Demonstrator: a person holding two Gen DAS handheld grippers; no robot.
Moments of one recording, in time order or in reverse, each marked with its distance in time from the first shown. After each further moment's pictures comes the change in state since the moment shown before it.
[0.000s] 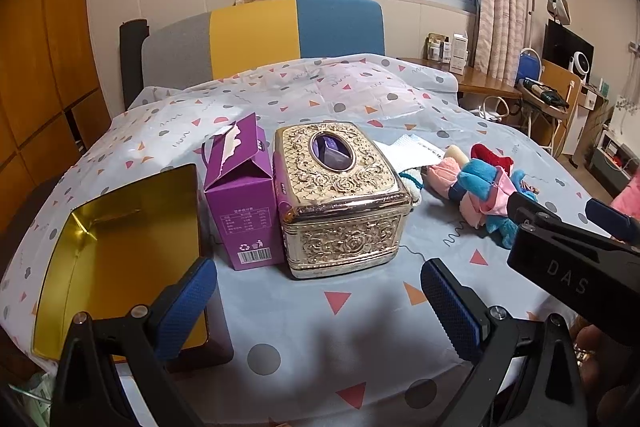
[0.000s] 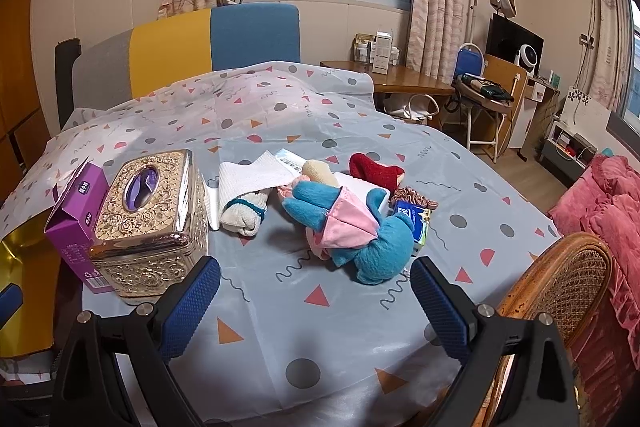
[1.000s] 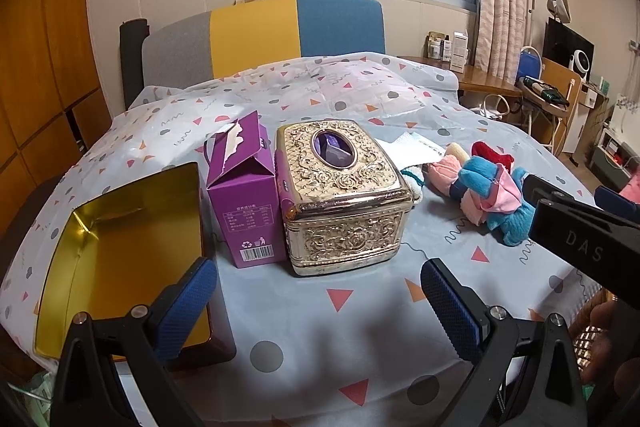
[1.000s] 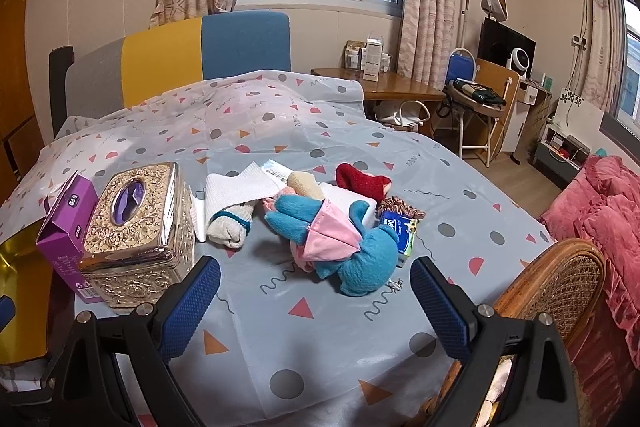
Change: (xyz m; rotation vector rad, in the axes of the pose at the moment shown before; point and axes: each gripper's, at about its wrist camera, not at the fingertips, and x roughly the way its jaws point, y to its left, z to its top) left arm -0.001 0.002 -0.003 0.003 0.004 0.000; right arm -0.002 -0.013 0.007 0.008 -0.028 -0.023
